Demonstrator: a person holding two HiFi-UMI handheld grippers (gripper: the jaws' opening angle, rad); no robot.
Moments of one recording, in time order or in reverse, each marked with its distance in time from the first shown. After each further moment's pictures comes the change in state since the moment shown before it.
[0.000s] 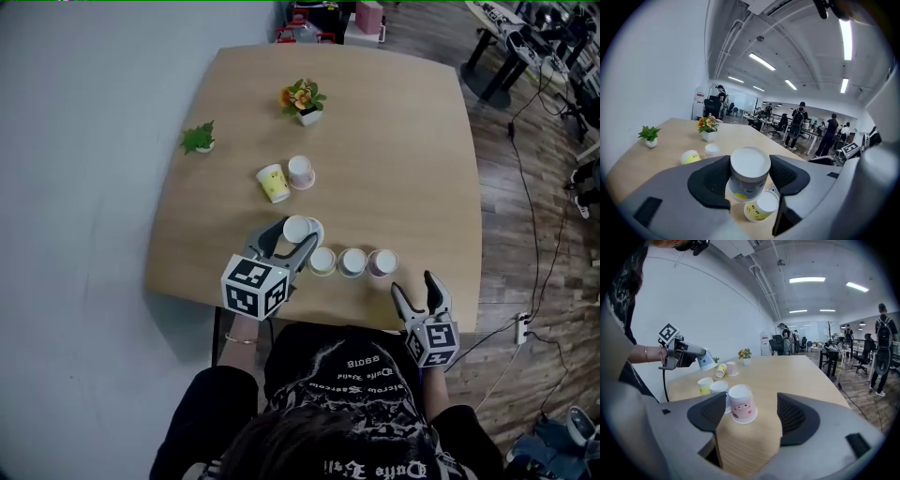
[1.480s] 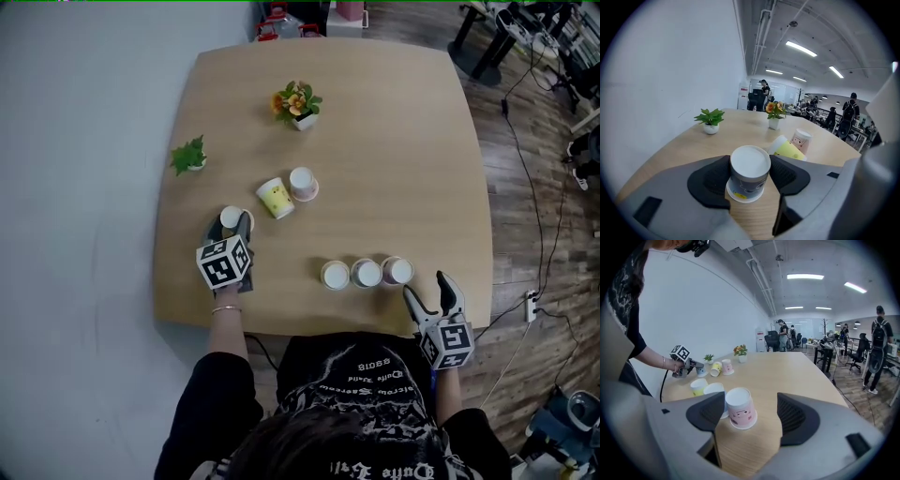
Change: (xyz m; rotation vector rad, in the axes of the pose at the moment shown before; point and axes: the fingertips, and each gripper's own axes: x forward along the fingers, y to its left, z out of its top) left arm 0.008 0.247 -0.063 -0.167 0.086 0.519; right arm 0.021 0.000 0.008 0.025 0.060 -0.063
